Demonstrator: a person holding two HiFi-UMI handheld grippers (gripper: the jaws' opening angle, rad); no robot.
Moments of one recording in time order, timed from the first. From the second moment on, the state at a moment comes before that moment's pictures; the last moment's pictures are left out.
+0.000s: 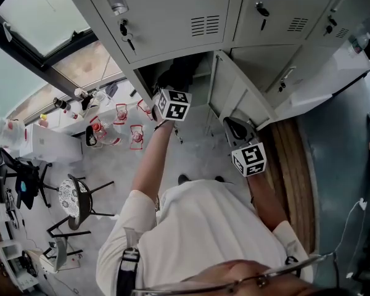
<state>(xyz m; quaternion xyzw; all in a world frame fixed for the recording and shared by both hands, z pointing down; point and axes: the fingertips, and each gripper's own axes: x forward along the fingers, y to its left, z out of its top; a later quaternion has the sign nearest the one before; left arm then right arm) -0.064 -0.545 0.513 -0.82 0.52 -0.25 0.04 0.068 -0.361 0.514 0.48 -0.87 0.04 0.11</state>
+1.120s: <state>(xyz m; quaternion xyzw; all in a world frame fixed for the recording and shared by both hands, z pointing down) -0.054 -0.608 0.525 -0.79 0.46 -0.37 0.14 0.055 -0.363 0.523 0.48 -0.87 0.04 0.12</state>
